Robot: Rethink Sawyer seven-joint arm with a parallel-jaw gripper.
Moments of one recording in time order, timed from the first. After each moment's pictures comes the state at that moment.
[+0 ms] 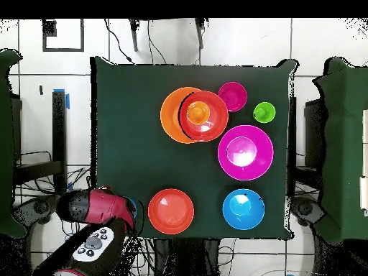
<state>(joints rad) 0.54 -0.41 -0.30 1.89 0.55 0.39 2.43</state>
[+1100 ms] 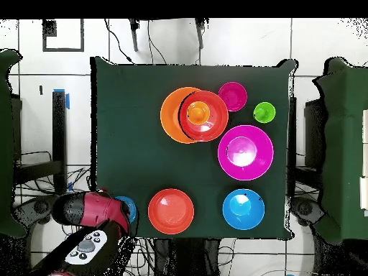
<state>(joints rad) 0.57 -0.40 -0.30 1.89 0.58 0.39 2.46</state>
